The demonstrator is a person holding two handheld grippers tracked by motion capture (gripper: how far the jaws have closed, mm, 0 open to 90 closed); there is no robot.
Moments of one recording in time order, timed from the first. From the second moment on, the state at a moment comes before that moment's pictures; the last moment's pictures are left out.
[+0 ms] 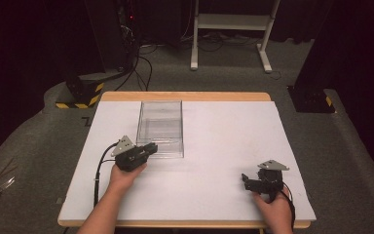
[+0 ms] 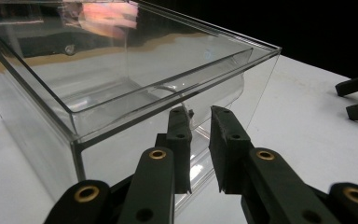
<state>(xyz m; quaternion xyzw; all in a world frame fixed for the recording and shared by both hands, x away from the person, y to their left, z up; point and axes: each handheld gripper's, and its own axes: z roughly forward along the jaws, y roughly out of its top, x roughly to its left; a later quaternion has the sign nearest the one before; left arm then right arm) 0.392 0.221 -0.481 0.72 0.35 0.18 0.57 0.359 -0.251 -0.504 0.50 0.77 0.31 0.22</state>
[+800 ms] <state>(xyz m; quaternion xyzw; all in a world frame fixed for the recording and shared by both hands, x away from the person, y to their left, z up) 0.369 0.226 -0.484 0.72 0.34 0.16 0.58 0.359 -0.251 -0.504 0.50 0.77 0.31 0.22</state>
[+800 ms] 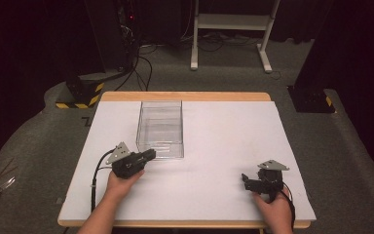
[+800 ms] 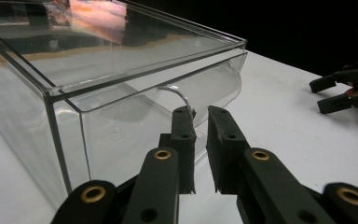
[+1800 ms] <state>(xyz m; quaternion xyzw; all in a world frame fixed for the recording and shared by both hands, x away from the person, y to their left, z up) 0.338 0.228 -0.484 0.73 0.33 0.15 0.58 0.359 -0.251 -0.504 0.50 0.77 0.31 0.22</state>
